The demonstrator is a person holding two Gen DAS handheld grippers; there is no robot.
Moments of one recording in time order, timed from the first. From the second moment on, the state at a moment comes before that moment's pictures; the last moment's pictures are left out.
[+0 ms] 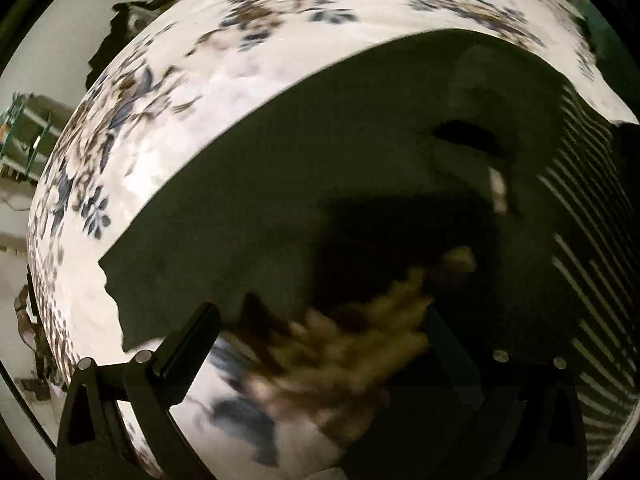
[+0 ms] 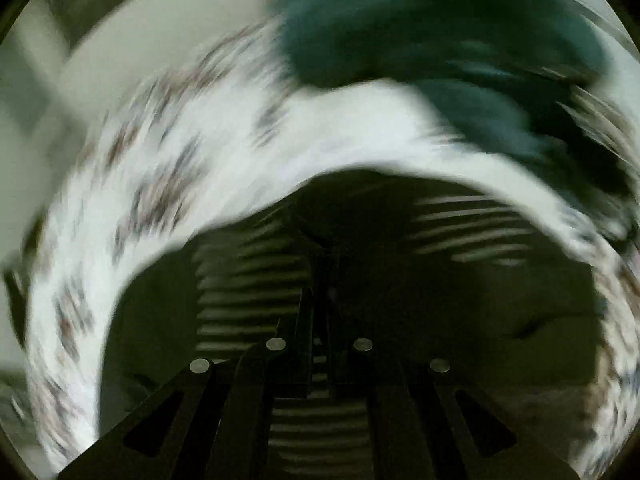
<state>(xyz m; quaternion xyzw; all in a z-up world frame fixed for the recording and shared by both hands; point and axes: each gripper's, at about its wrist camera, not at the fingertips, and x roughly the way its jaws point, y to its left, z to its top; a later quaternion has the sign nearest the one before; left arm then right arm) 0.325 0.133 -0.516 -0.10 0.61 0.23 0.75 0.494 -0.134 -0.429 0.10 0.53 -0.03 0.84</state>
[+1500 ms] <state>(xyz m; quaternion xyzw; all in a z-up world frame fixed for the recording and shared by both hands) 0.296 0.241 -0.422 -0.25 0.44 0.31 0.81 0.359 -0.259 -0.524 0.04 0.64 -0.17 0.75</state>
